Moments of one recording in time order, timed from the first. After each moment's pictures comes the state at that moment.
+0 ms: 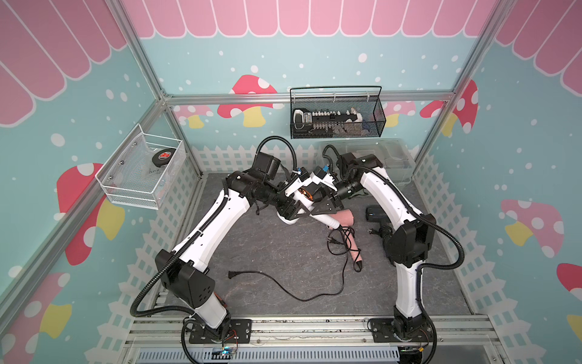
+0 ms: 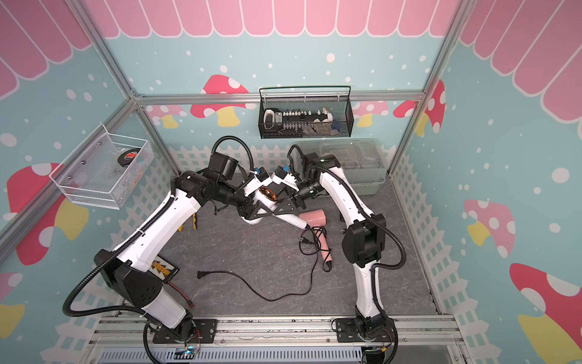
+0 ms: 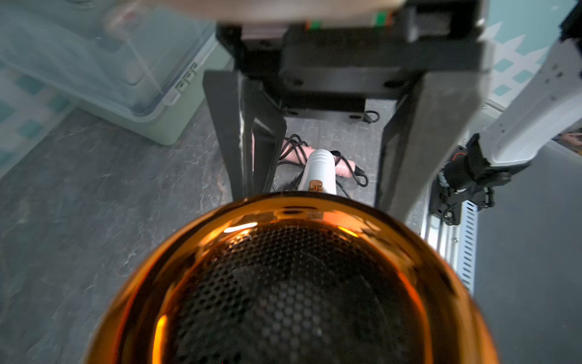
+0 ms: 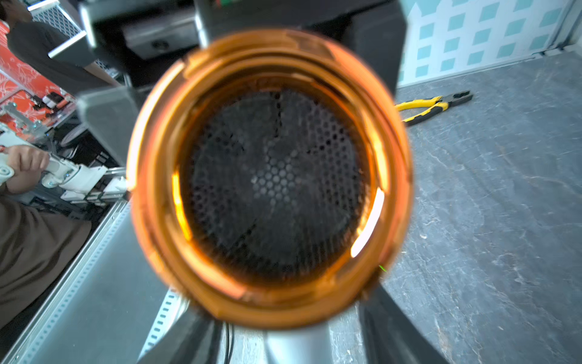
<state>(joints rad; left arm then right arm) -0.47 1.63 1.78 -1.07 0.53 0.42 0.39 2.09 2.19 -1.53 -1.20 -1.08</state>
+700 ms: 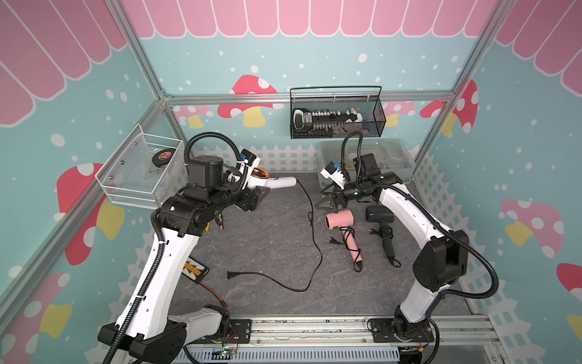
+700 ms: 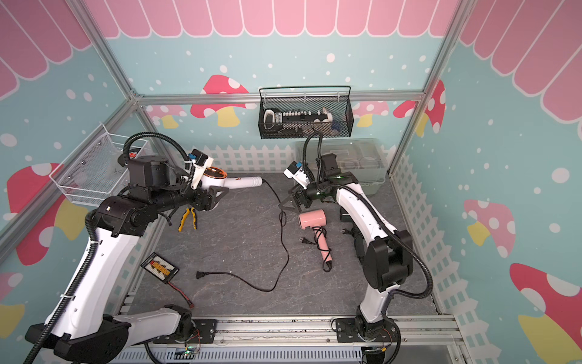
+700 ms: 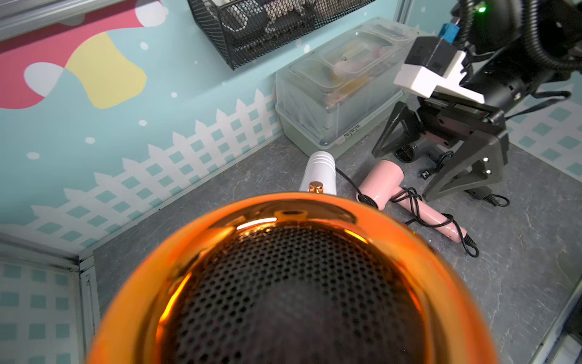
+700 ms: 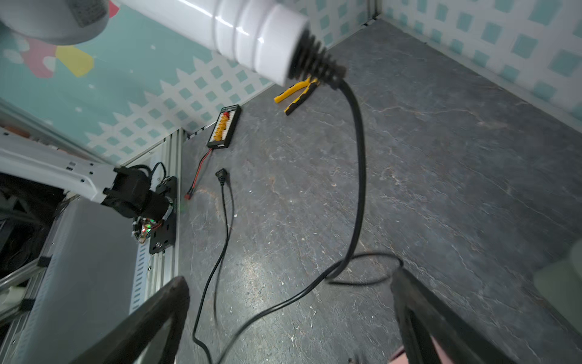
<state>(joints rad) -0.28 1.23 1.65 -0.93 0.24 0.25 0.33 1.73 1.61 -0.74 -0.89 -0.32</state>
